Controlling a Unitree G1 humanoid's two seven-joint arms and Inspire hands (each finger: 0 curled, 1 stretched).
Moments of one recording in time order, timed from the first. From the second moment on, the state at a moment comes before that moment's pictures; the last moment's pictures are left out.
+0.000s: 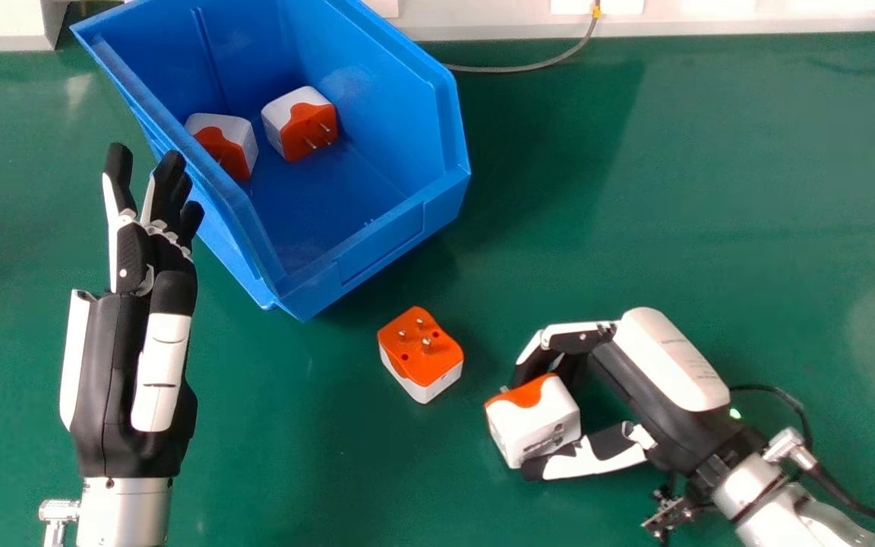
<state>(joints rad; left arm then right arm) 0.02 0.09 0.22 0.53 -0.37 -0.97 -0.48 -0.35 -0.45 0.48 1.09 -0.64 -1.03 -0.52</state>
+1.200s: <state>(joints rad) -0.01 0.09 0.22 0.58 -0.35 -1.01 -0.46 -0.51 -0.30 0.11 0.49 -0.32 -1.12 -0.05</state>
